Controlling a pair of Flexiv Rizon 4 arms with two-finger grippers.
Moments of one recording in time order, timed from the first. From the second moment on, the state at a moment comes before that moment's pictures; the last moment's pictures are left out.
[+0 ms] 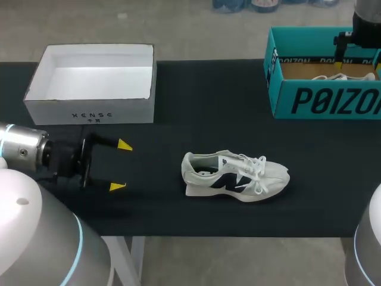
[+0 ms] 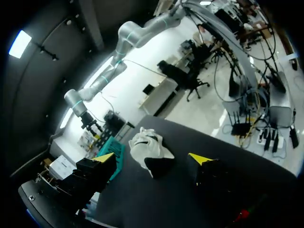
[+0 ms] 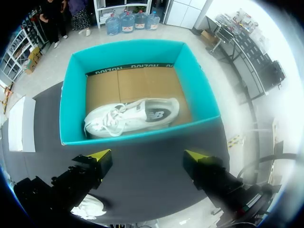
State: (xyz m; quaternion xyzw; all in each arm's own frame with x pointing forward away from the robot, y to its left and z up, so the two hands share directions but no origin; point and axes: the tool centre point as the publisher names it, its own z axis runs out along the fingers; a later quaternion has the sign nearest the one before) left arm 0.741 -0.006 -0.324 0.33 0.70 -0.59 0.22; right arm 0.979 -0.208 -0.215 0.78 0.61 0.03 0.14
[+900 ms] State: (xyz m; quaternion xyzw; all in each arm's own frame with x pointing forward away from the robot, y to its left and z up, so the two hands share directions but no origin) left arm 0.763 -0.059 -0.377 0.15 0.75 -0.64 0.04; right arm 0.979 -0.208 -0.215 0.78 0.61 0.03 0.14
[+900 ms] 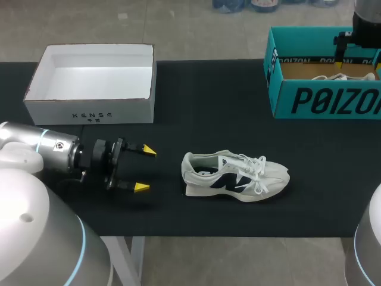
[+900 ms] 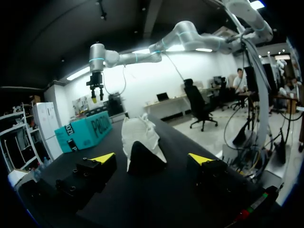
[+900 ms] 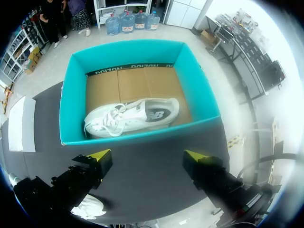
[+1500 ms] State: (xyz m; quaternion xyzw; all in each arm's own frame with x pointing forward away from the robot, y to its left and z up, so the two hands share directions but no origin) left arm 0.785 -0.103 -0.417 0.12 0.75 -0.66 -0.02; right arm 0.979 -0.208 -0.215 0.78 0.61 0.03 0.14
